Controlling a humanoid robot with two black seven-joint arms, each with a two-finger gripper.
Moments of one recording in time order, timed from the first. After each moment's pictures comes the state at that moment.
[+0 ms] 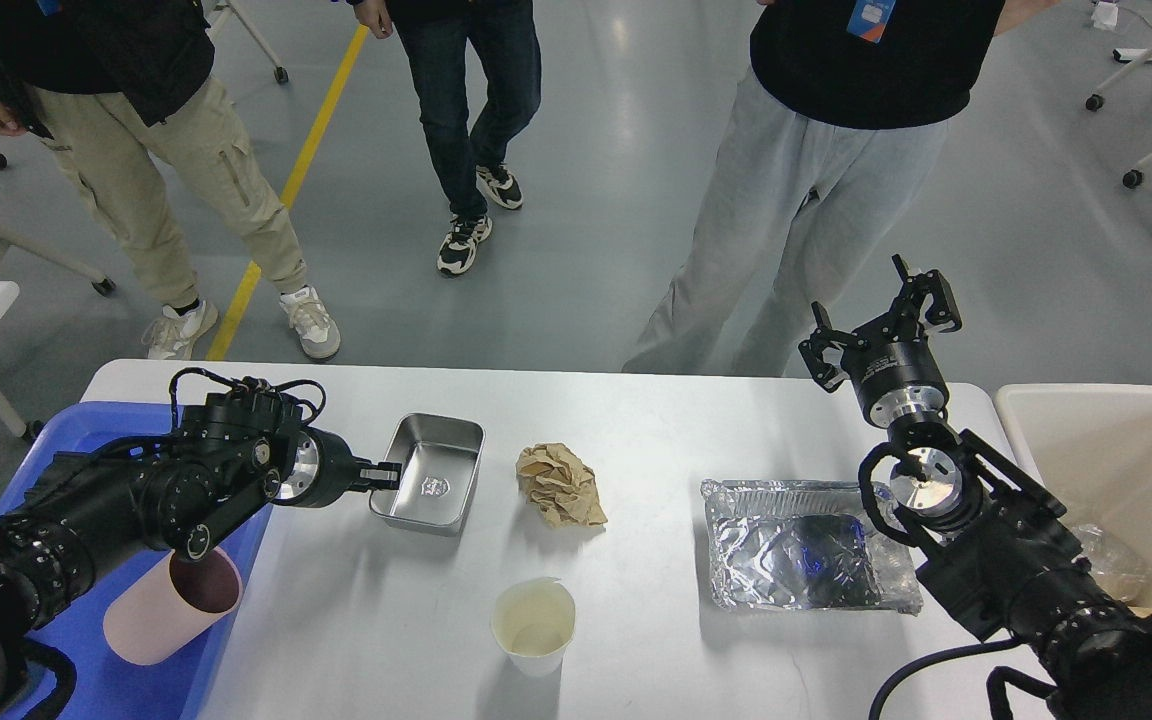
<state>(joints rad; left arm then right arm) -0.89 0.18 -0.23 -0.52 1.53 -0.52 -0.10 0.66 -0.06 1.09 0.51 -0.06 0.30 0.37</state>
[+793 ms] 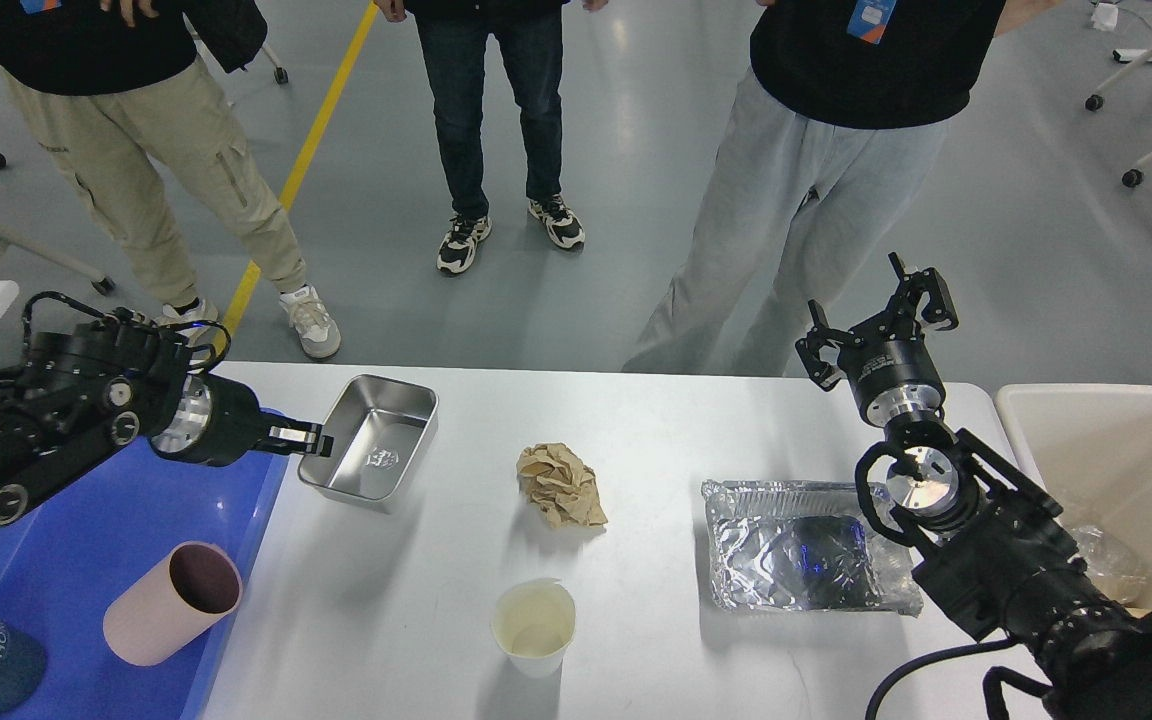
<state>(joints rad) -0.95 0.63 -0.23 -0.98 1.49 -0.67 -0.18 0.66 -0.05 1.09 0.51 -0.06 0.30 0.37</state>
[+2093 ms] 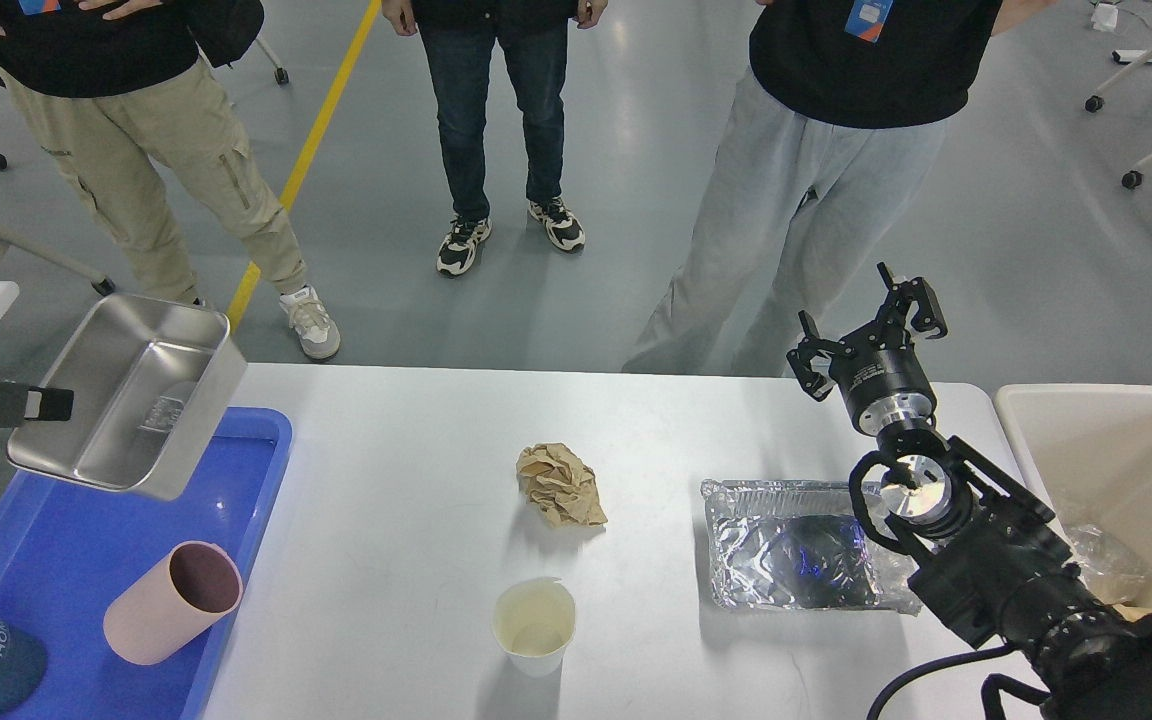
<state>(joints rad) -0.94 1.56 -0.50 -1.76 1.19 -0.80 -0.19 0.66 -0.05 1.05 0.51 -0.06 0.30 0.37</state>
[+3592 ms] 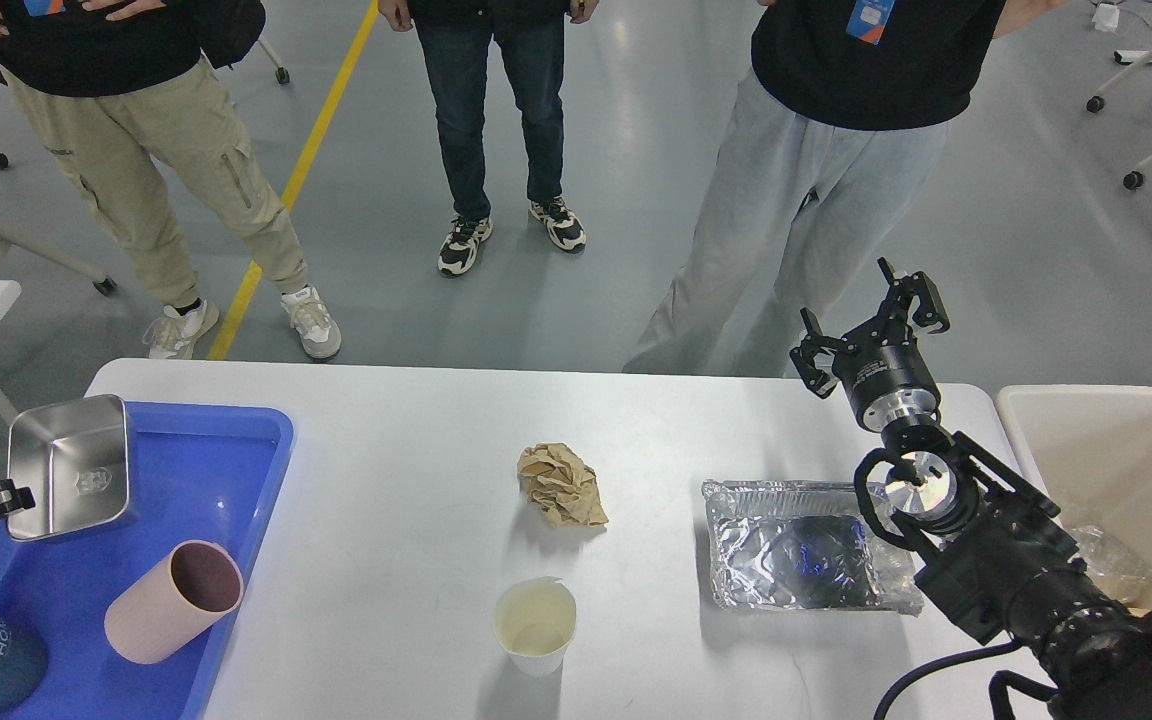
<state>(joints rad) -0.68 0.98 -0.06 -0.91 1.03 -0.20 -0.20 0.66 -0.07 1.04 0.51 -0.06 0.30 0.37</state>
